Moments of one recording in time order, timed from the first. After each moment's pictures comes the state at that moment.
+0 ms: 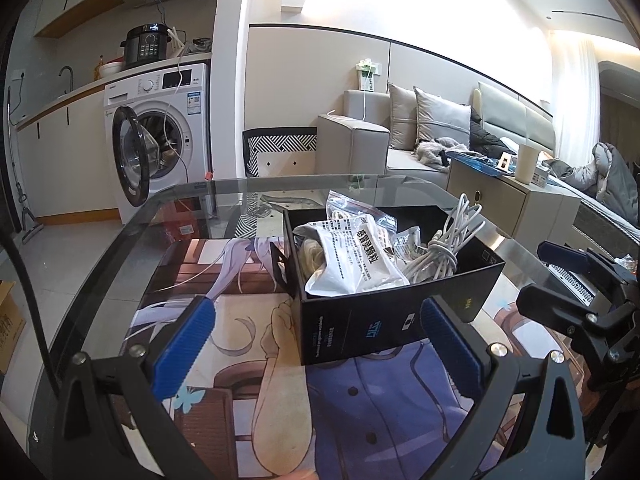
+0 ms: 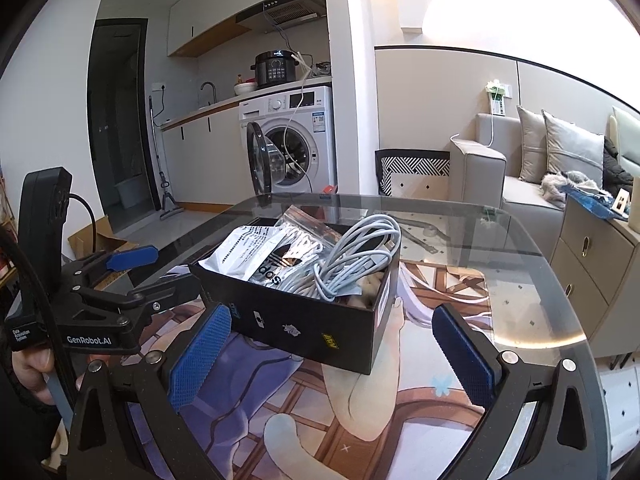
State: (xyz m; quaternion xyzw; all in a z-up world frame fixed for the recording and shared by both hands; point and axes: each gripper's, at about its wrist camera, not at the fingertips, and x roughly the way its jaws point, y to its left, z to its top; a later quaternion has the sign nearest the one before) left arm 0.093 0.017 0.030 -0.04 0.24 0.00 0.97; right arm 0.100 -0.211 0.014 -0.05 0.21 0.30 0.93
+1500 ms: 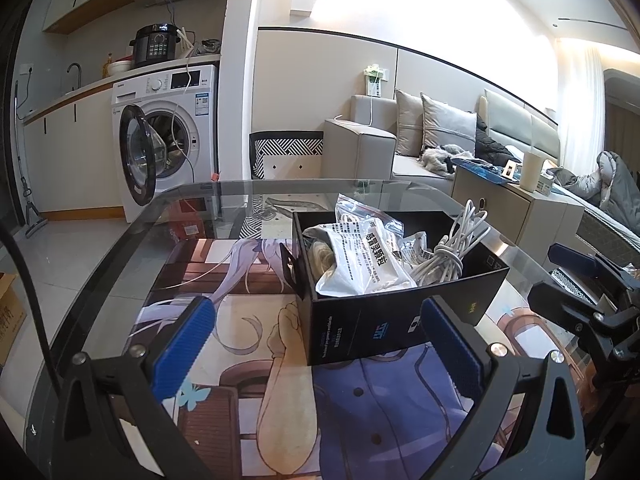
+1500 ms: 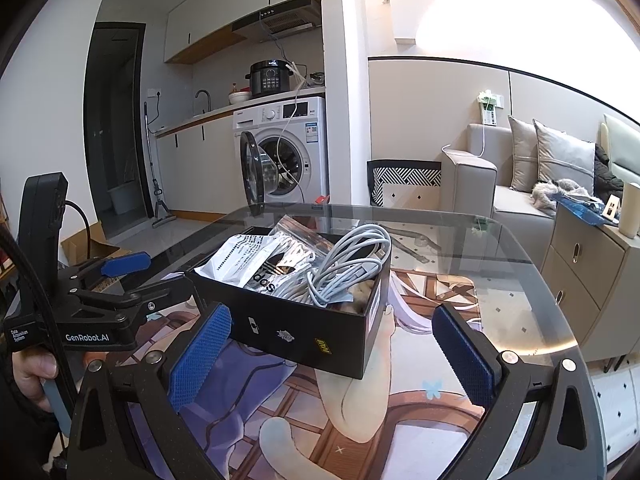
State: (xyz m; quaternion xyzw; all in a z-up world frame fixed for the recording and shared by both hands) left arm 0.090 0.021 0.030 -0.05 0.24 0.01 0.97; right arm 0.095 -0.216 0.015 -0.05 0.19 0.28 0.94
